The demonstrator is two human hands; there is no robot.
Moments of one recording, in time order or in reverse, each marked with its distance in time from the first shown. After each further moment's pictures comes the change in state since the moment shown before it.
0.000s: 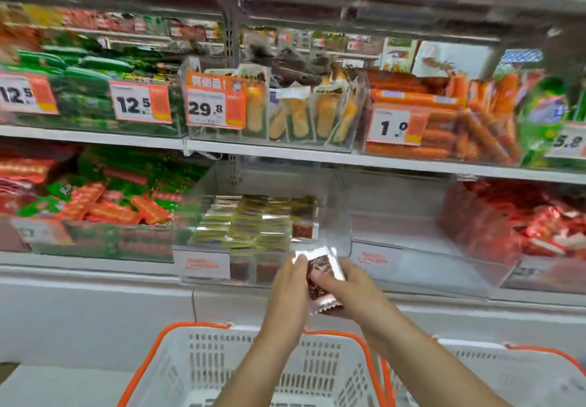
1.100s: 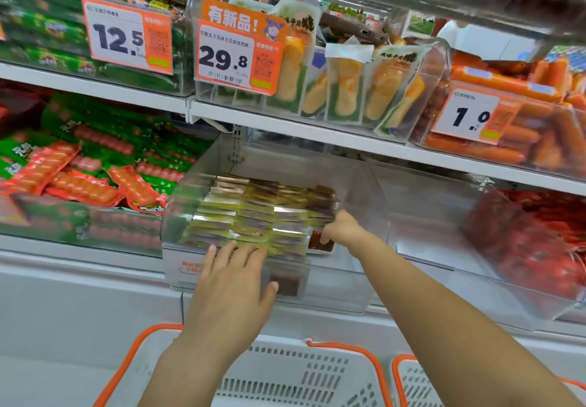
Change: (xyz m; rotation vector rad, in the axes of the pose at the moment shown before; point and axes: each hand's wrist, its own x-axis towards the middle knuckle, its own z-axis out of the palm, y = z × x) left_hand 0.066 -0.030 -0.096 1.120 0.085 0.261; right_hand 0.228 -0.002 0.006 -0.725 0.162 0.224
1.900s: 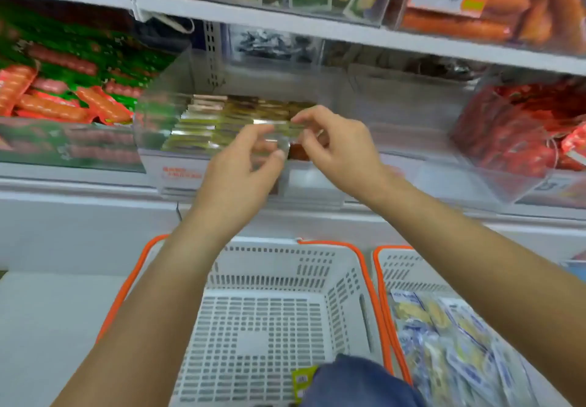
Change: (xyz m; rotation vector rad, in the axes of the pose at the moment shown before) left_hand -0.015 0.045 -0.018 -0.742 0.114 0.030; right_hand -0.129 0.029 -0.016 -0.089 0.414 -0.877
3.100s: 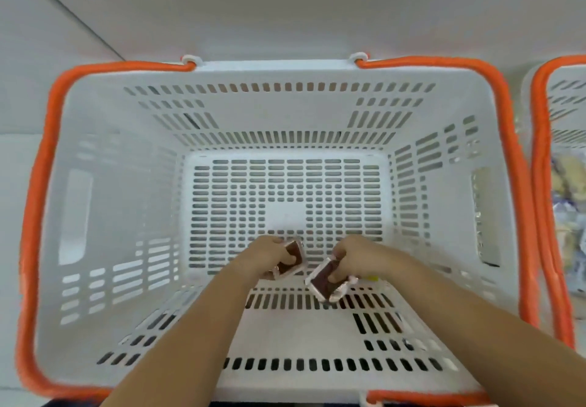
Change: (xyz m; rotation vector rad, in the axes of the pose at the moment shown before) left_hand -0.181 -0.328 0.171 0.039 -0.809 -1.369; right_hand -0.316 0.122 0.269 0.372 -1.482 0.989
